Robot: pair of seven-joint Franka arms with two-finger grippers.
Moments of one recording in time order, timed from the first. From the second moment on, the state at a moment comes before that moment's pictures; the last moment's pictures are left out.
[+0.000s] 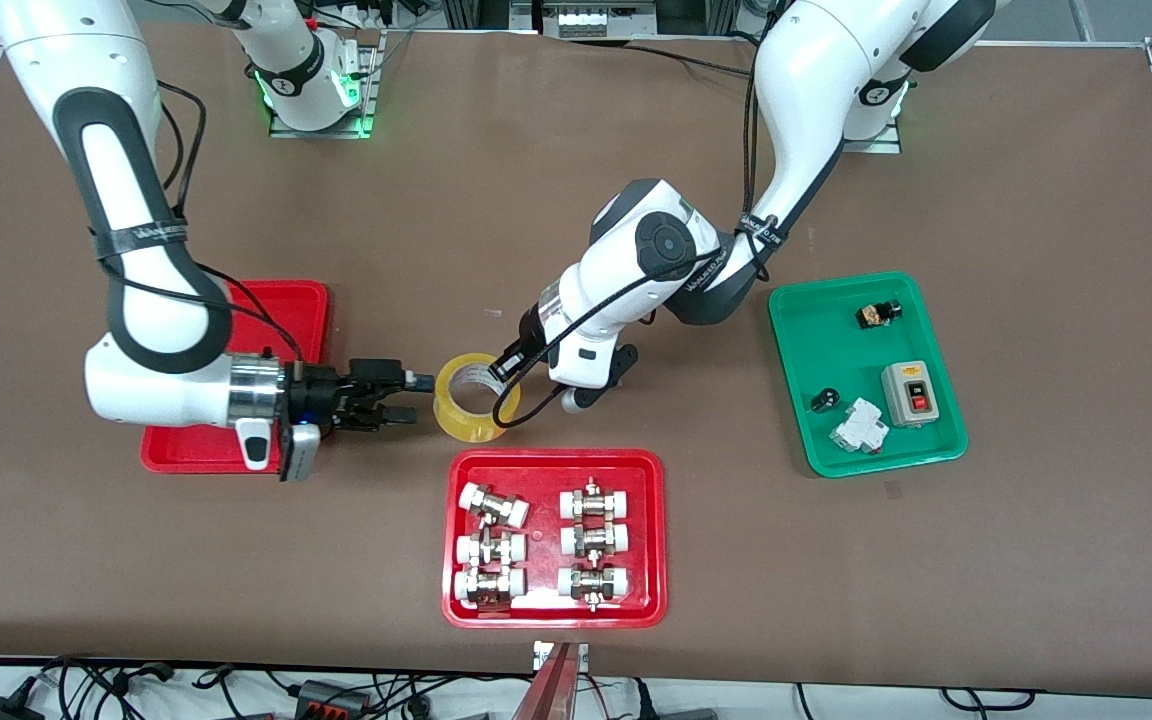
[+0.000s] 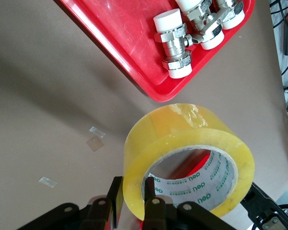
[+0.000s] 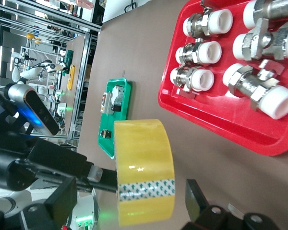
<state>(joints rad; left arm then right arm) -0.49 0.82 -0.33 -1.22 -0.25 2.44 -1.34 0.07 0.62 0.16 -1.56 1.12 1.99 -0.70</state>
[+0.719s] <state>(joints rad) -0.49 0.83 -0.33 -1.20 -0.25 2.45 -1.34 0.08 0.65 0.16 -1.57 1.12 2.03 -0.73</state>
